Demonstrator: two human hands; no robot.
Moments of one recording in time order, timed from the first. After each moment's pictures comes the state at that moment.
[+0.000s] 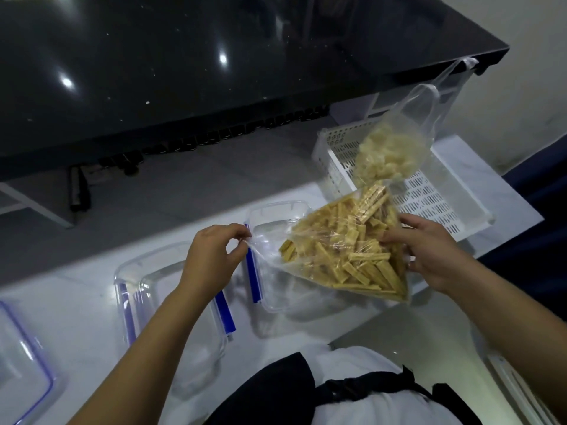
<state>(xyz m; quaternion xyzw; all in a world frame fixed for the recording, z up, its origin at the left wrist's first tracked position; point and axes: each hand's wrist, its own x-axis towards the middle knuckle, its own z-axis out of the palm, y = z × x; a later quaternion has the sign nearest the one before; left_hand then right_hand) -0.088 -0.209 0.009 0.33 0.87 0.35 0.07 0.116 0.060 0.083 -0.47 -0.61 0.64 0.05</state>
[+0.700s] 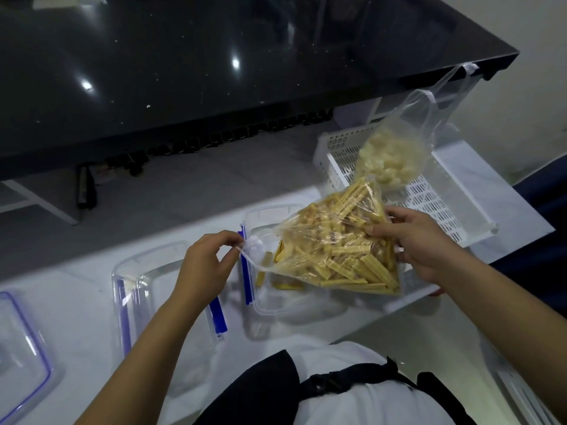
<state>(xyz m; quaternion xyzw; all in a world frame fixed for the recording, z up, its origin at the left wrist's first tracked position) -0.069 -0.211 0.015 0.28 0.88 0.38 0.12 0.101 0.080 0.088 -0.42 -0.62 0.66 0.02</state>
